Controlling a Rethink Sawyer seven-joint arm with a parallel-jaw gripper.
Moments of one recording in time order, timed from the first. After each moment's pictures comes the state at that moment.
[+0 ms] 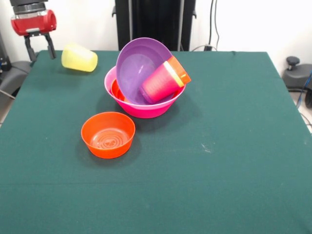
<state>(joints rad) -1.65 -0.51 0.88 2.02 -0.96 0.44 1.64</state>
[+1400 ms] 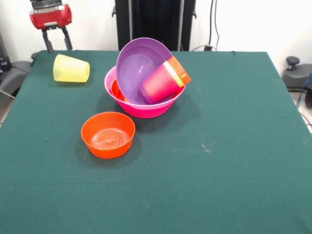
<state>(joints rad) -1.65 -0.53 0.80 2.11 -1.00 0.39 1.64</state>
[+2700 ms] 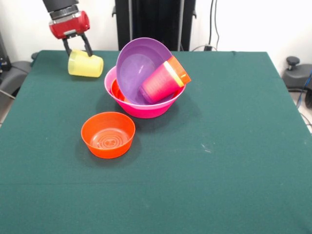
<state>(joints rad) -1.67 -0.39 0.80 2.11 -0.99 0.39 1.64</state>
